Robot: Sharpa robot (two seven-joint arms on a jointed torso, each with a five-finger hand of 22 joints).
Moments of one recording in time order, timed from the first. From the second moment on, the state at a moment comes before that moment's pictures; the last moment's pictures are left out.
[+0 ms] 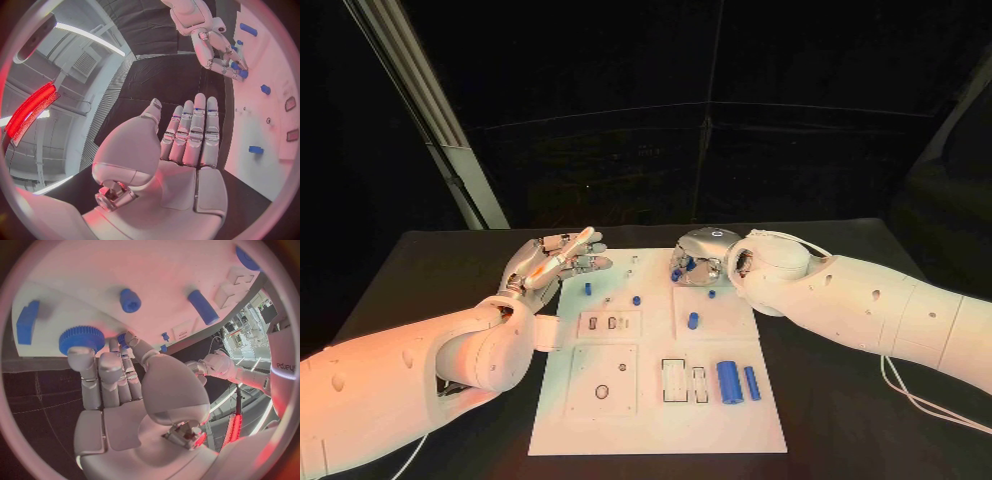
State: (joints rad) left arm 1.18 -0.85 -0.12 1.59 0.12 -0.35 0.62; left_hand 1.27 0.09 -0.02 0.12 0.05 0.94 0.22 0.12 0.07 1.06 0.16 0.15 0.07 1.12 0.12 0.20 0.13 0.17 0.91 0.23 0.25 0.08; right arm 1.15 -0.62 0.09 1.25 -1.72 -0.12 -0.04; right_hand 1.25 0.06 0.29 -0.26 0.12 1.03 0.17 0.07 0.07 1.15 0.10 0.07 0.06 1.47 0.00 1.12 0.86 0.14 1.24 0.11 1.22 0.84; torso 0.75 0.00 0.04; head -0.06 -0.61
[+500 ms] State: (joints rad) left arm 1.18 -0.85 -0.12 1.59 0.12 -0.35 0.62; left_hand 1.27 0.09 -0.02 0.12 0.05 0.94 0.22 0.12 0.07 1.06 0.16 0.15 0.07 1.12 0.12 0.20 0.13 0.17 0.91 0.23 0.25 0.08; right arm 1.15 -0.63 0.09 1.27 -1.72 -0.19 -0.05; right_hand 1.22 0.06 0.35 -0.20 0.10 1.10 0.15 0.09 0.07 1.24 0.07 0.07 0.07 1.47 -0.01 1.17 0.90 0.12 1.28 0.09 1.29 0.94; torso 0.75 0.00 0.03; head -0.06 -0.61
